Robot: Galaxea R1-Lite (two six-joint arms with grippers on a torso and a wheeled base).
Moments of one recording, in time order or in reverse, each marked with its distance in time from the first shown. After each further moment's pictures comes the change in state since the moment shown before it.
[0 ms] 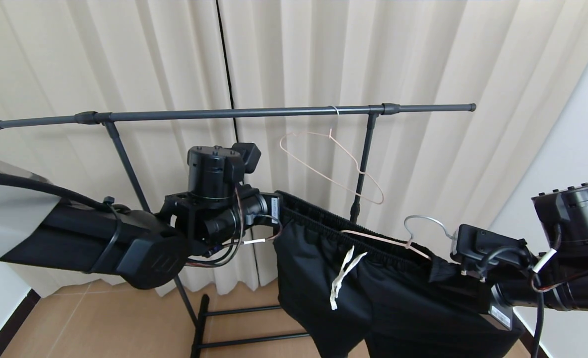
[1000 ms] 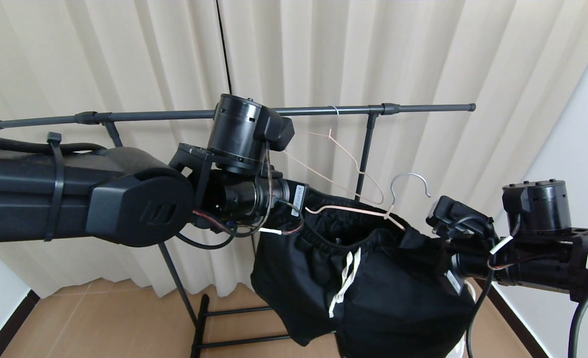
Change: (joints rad) left arm -0.139 -0.060 -0.321 0.553 0.079 0.051; right arm 0.016 0.172 0.026 -0.406 0.072 0.224
